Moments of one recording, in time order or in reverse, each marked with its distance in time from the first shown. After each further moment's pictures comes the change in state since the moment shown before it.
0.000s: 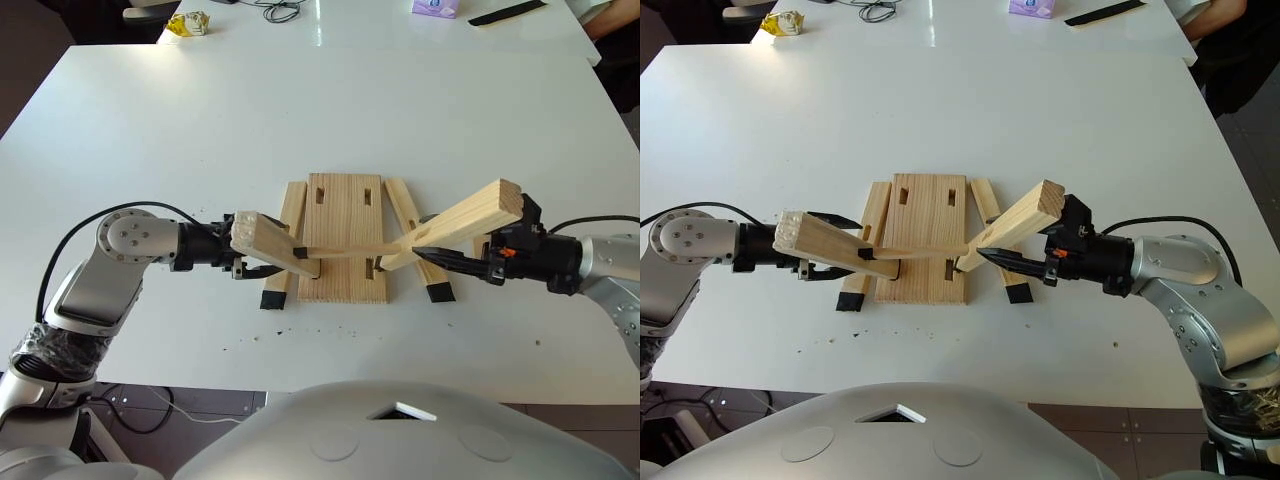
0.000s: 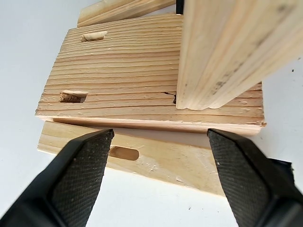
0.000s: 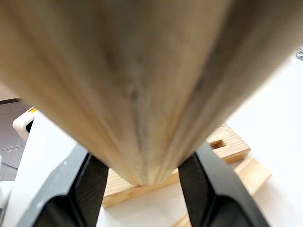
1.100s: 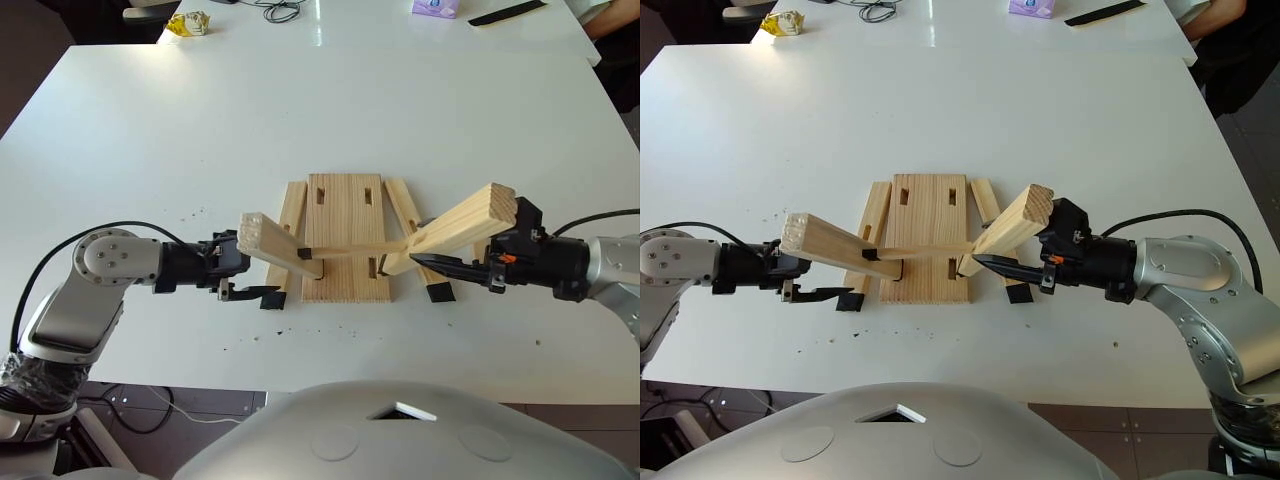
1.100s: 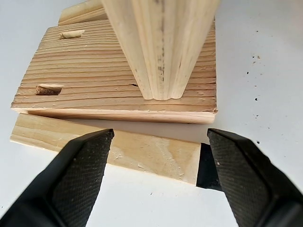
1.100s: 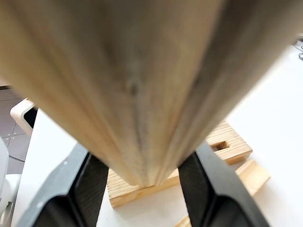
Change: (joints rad) left arm 0.157 0.039 0.099 -0.098 -0.065 0.009 -0.031; right arm -0.001 -0.022 -0.030 -0.162 0.020 0.147 -0.062
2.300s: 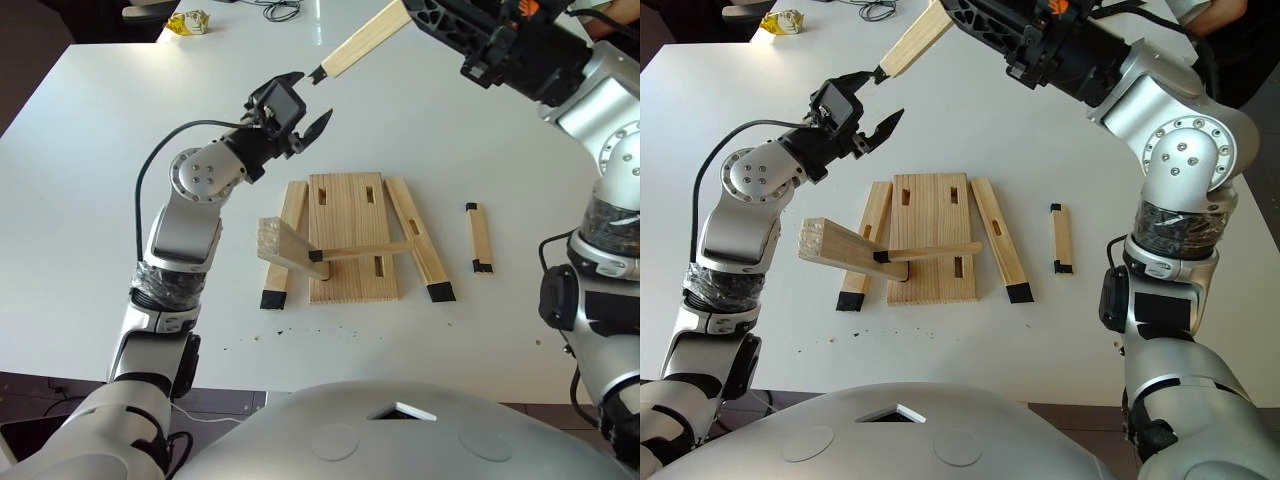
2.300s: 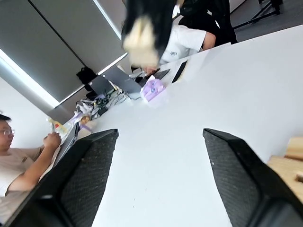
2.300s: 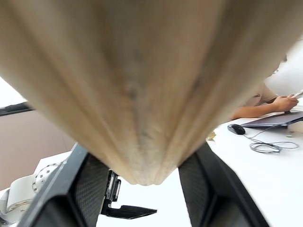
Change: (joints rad) left arm -0.507 -0.486 -0.086 0.300 0.259 0.036 0.660; right arm -0.854 0.309 -0.037 0.596 0.195 0.201 -0.262
